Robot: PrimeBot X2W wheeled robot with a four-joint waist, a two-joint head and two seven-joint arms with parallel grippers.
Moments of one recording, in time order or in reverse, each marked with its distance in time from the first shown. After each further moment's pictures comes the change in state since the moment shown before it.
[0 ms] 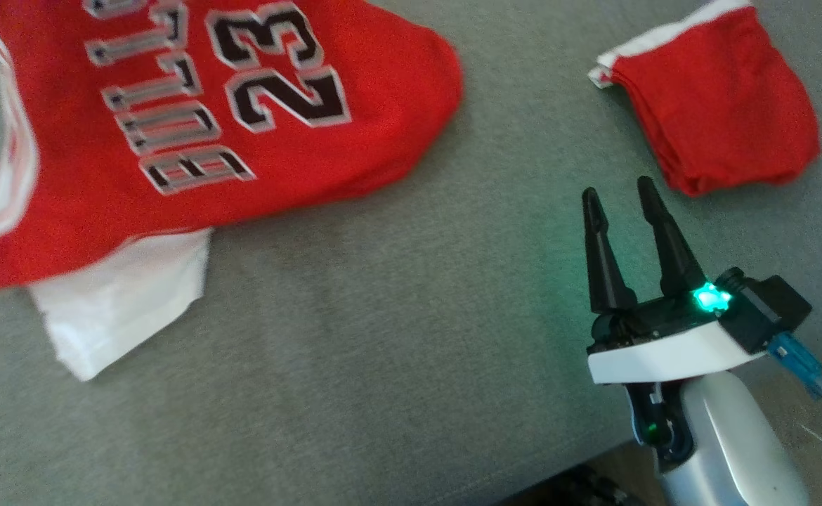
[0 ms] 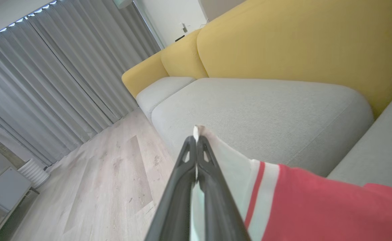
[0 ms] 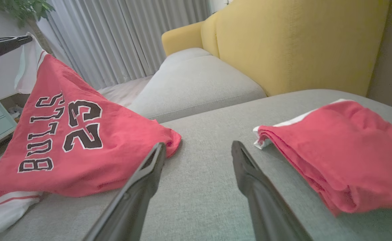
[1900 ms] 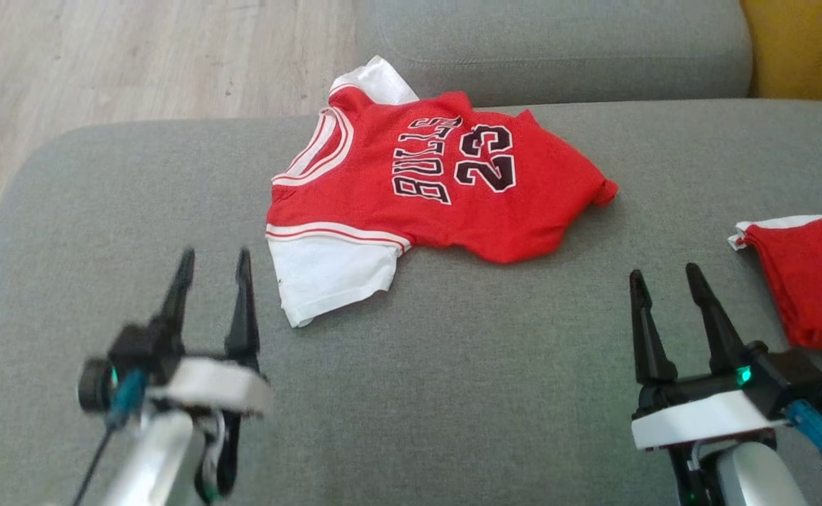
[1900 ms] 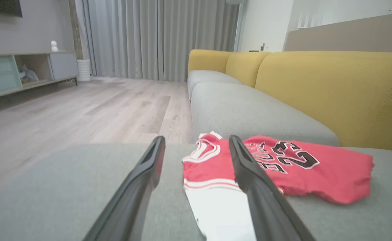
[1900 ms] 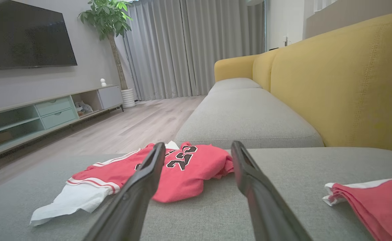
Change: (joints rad) left arm 1.017 -0.270 0.161 -0.402 -0.239 0.243 -0.324; right arm 0.164 0.000 -0.140 0.045 -0.148 0.000 0.000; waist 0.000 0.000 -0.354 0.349
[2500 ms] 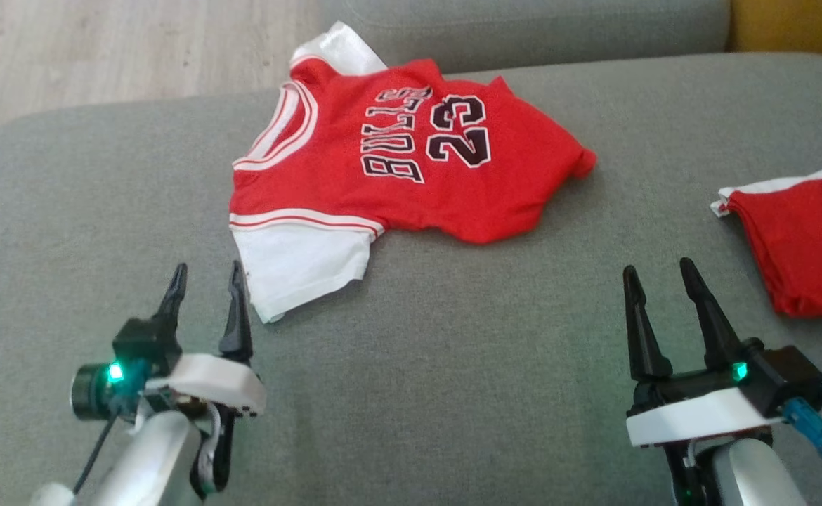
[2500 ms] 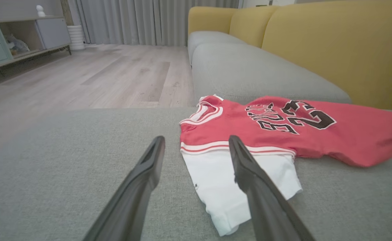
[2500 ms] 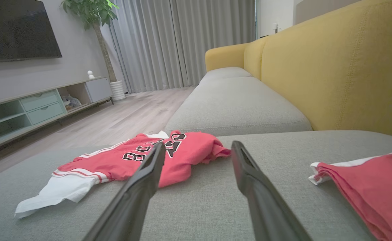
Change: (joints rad) left arm 0.051 -0.004 0.004 0.013 -0.002 0.055 0.063; right arm 0.003 0.000 0.022 -0.016 -0.001 0.000 0.000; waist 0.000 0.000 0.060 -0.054
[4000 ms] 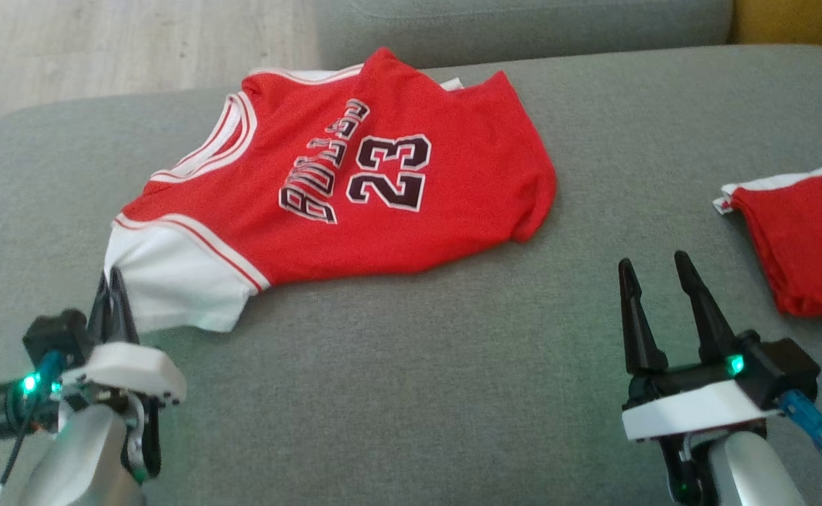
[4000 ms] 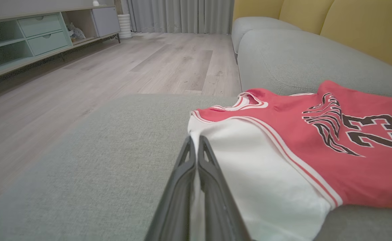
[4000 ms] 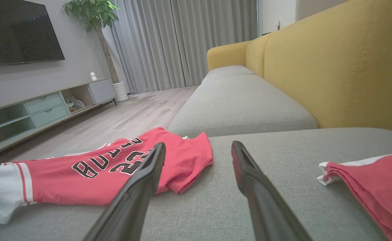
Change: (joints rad) left arm -0.121 0.065 0.092 0.281 -0.077 -0.013 -0.046; right arm -0.030 0.000 0.013 0.012 0.026 0.000 0.000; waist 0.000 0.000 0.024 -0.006
